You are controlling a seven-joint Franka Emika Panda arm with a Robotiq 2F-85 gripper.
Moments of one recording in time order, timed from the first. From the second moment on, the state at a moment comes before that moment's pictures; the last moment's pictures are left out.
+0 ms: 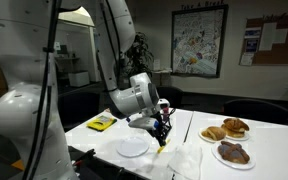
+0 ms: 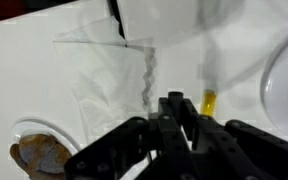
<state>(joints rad) -0.42 0.13 -0.16 -2.69 -1.21 3.04 0.63</state>
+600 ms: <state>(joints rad) -0.75 0.49 0.16 -2.62 -1.03 3.32 0.50</state>
